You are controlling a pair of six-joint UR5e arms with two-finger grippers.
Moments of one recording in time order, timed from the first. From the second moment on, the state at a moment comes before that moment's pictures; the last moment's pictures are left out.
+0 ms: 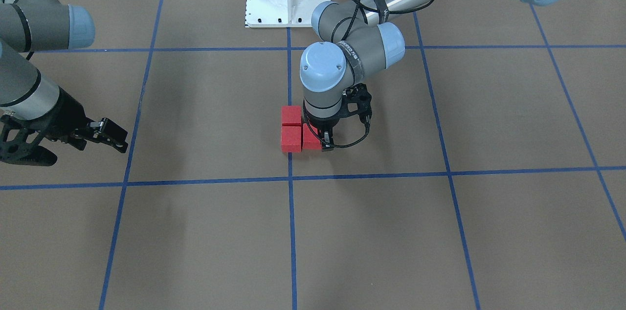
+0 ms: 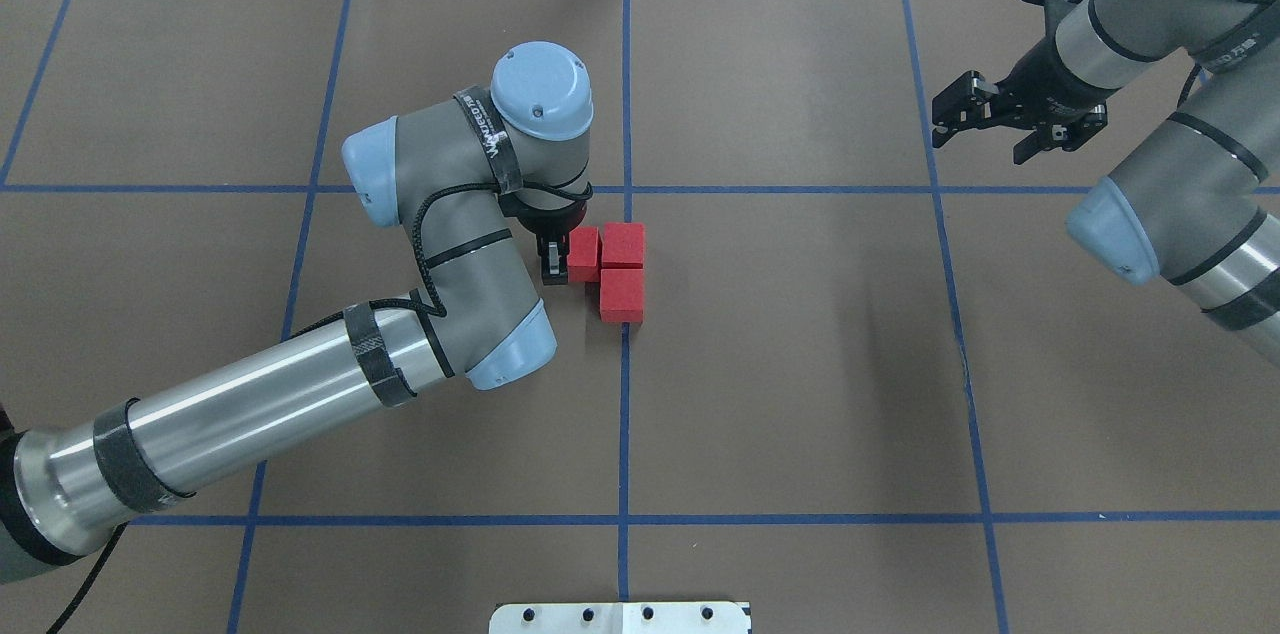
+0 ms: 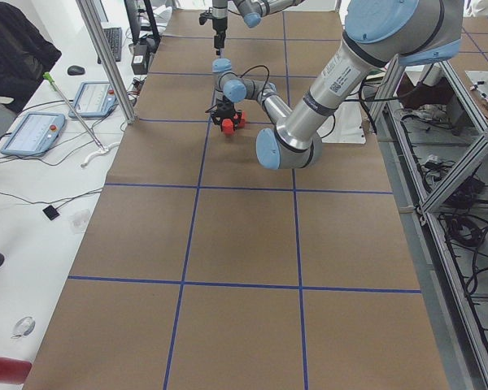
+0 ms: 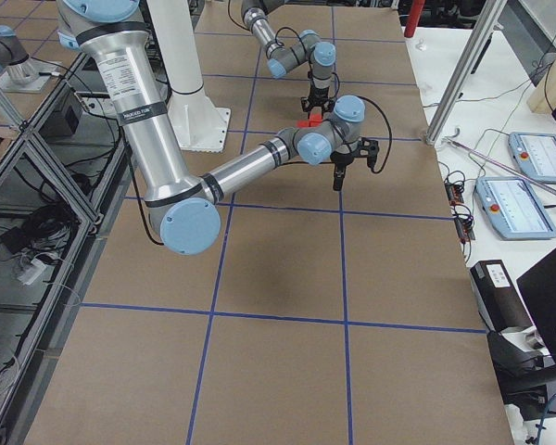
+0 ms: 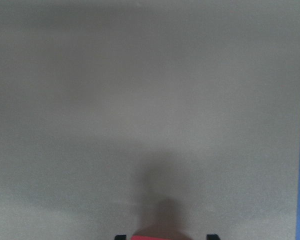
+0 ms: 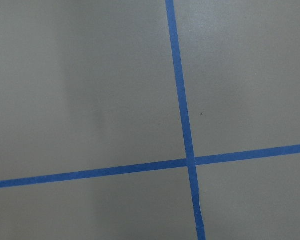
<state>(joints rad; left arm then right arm) -0.60 -2.47 -1.29 -1.58 -1.96 -2.75 1.00 -1.22 1.70 -1.41 2.24 0.97</state>
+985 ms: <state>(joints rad) -0.60 -2.48 -1.29 -1.58 -1.96 -2.77 1.00 -1.22 1.70 -1.41 2.24 0.97</state>
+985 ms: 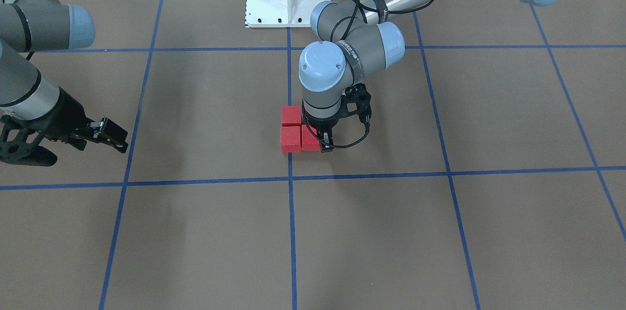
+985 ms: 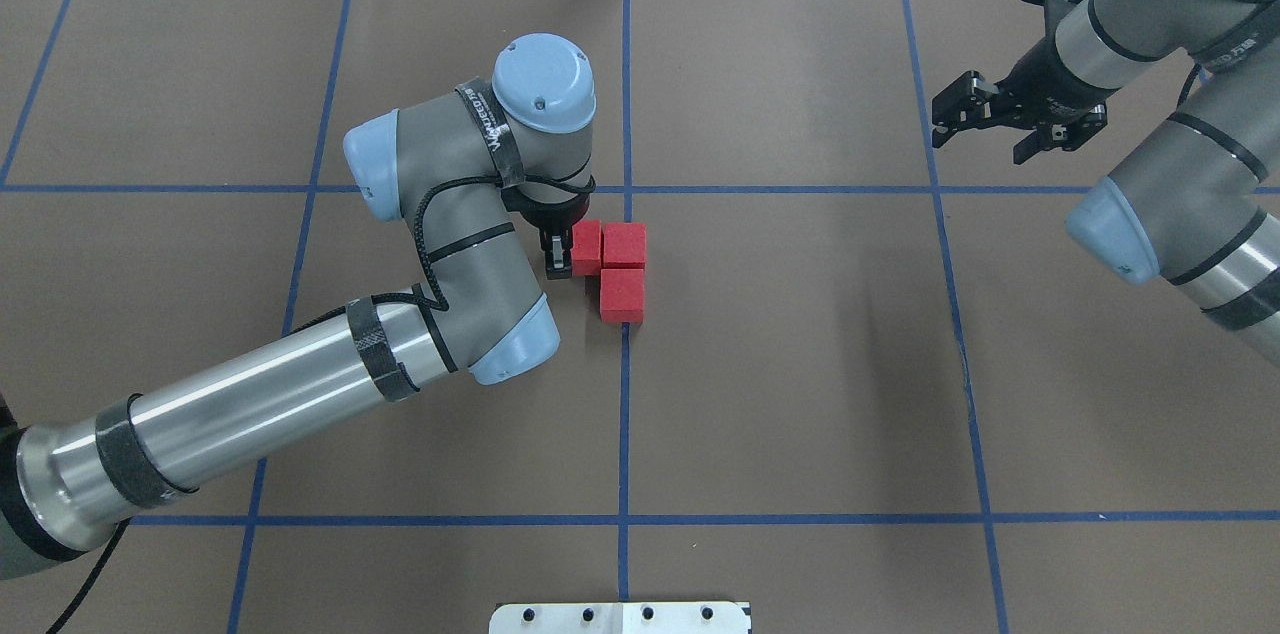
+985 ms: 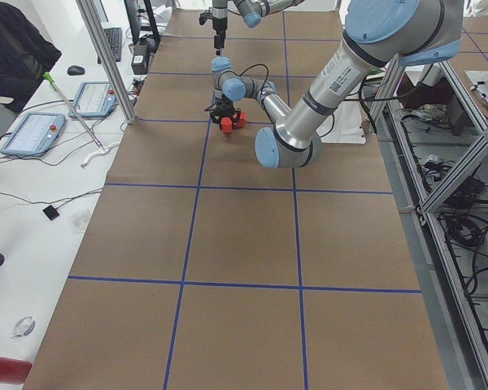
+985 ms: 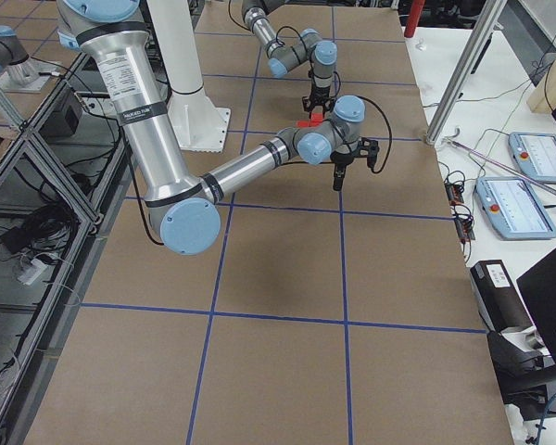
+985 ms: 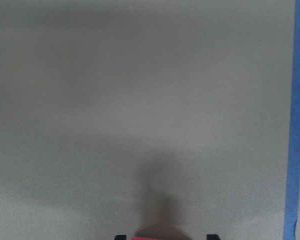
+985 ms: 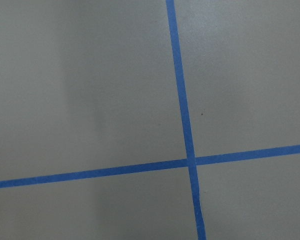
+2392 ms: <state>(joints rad) -0.61 -2.48 -1.30 -1.57 -1.95 -2.75 1.00 -1.22 1.70 -1.41 2.22 0.97</state>
